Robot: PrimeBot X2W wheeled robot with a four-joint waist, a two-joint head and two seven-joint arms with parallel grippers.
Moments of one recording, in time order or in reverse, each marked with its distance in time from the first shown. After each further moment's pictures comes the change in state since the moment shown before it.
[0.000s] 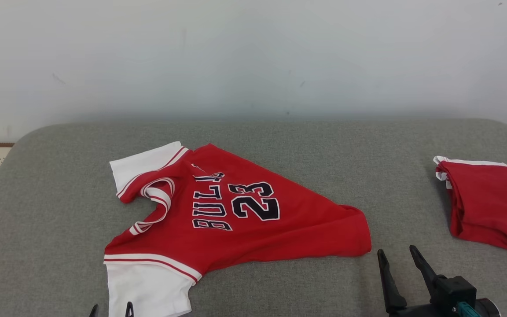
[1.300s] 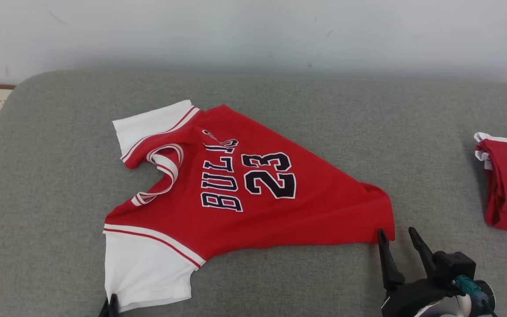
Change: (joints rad) left arm -0.119 -0.004 0.028 0.175 -0.090 -0.053 0.000; right arm -0.124 0.003 -0.007 0.125 0.067 0.000 0.000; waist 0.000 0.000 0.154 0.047
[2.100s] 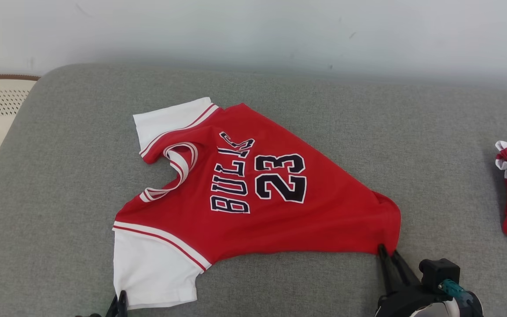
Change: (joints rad) left arm -0.004 0.000 -0.034 -0.017 0.021 -0.015 0.000; right arm -0.043 -0.003 0.046 0.152 0.040 0.000 0.000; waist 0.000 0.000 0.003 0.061
